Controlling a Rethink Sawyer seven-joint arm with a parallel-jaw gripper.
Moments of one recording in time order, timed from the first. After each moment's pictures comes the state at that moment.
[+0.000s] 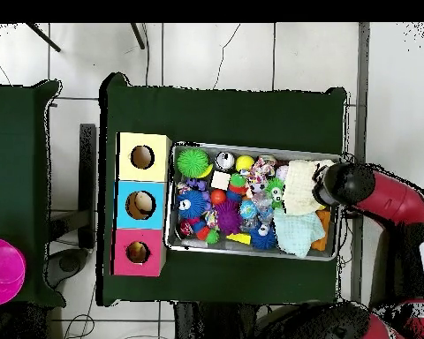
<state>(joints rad) -0.64 -0.37 -0.02 1.23 -0.26 0.67 2.05</state>
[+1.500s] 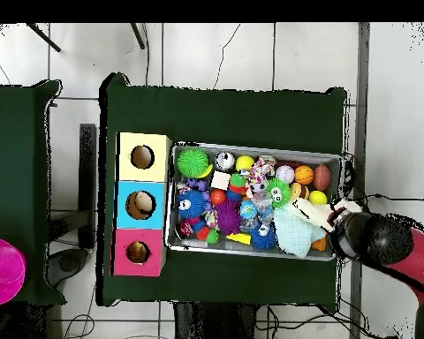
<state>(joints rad) -0.78 -0.73 0.05 1.62 -0.32 0.67 2.05</state>
